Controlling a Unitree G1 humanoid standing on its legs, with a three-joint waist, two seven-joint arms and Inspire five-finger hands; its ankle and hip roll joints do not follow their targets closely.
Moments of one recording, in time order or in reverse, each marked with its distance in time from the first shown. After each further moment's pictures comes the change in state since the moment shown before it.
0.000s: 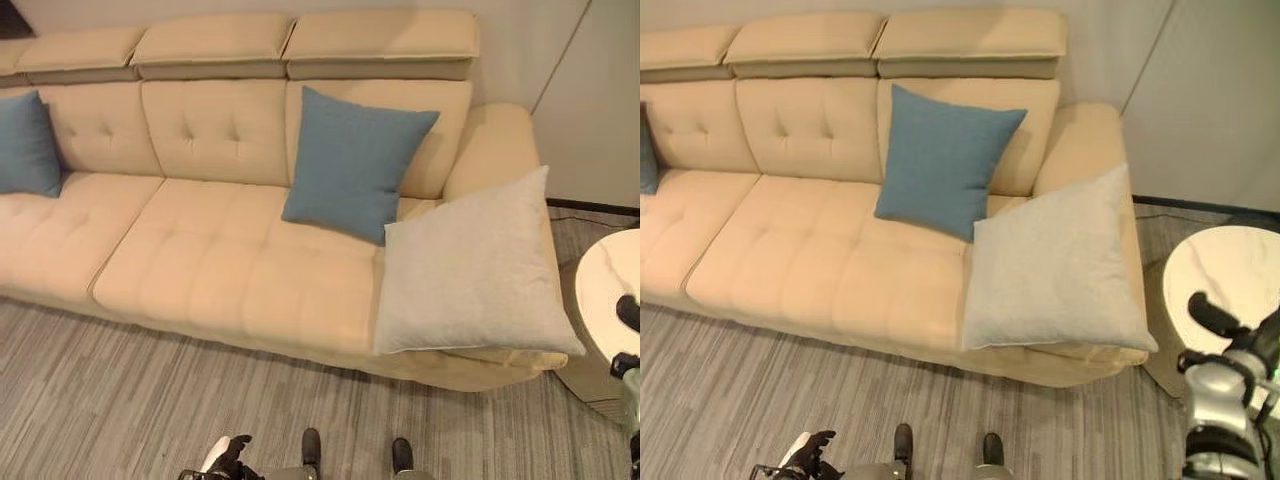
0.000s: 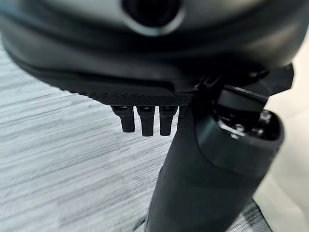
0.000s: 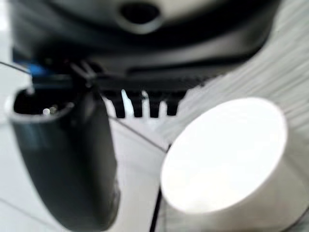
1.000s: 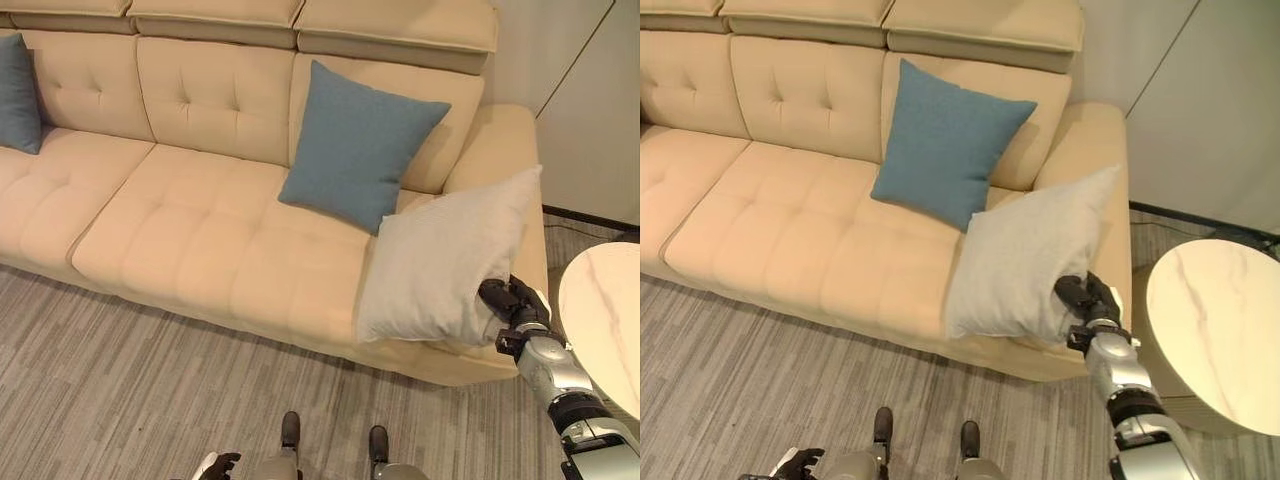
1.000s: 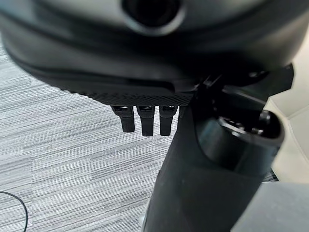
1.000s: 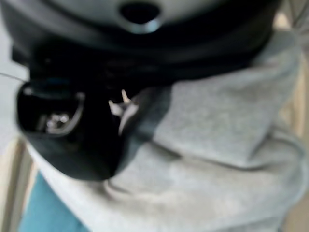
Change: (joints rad) left arm 0.002 0.038 0.020 0.049 -0.033 0.004 -0.072; right arm -0.085 0.184 0.402 -0.141 0.362 0.071 0.348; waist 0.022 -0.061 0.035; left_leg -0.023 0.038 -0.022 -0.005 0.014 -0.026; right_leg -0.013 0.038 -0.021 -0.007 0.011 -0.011
